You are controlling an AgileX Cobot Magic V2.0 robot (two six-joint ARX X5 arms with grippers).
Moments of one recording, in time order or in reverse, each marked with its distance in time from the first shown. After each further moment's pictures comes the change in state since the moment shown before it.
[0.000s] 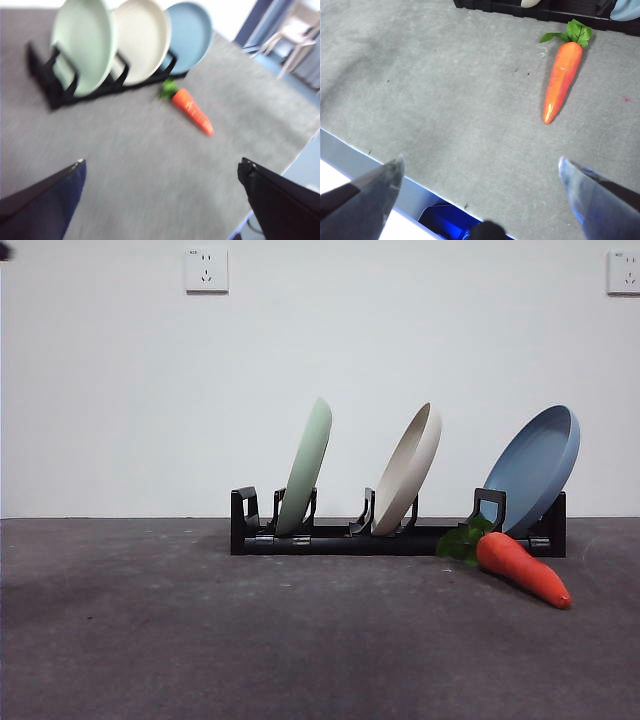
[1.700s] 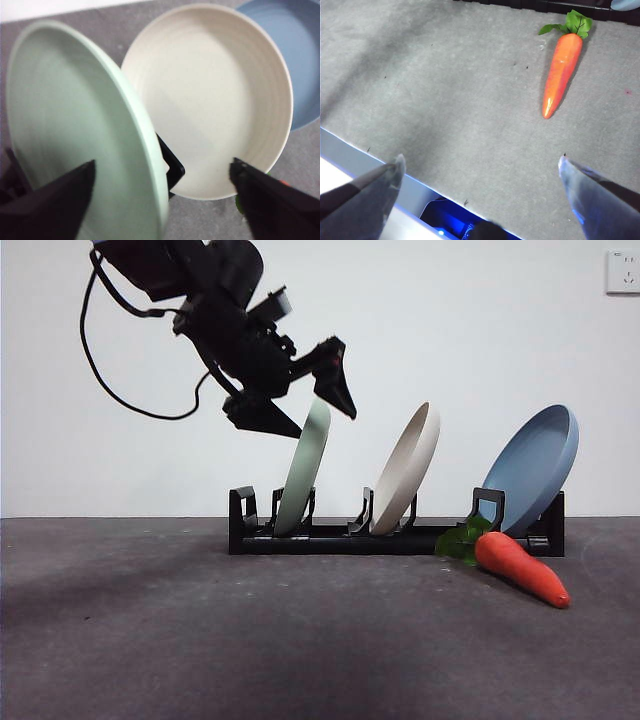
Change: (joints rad) left arm -0.315 1.310 0.844 0.402 -0.367 -0.043; right arm 0.000 0.026 0.000 -0.006 0.000 0.004
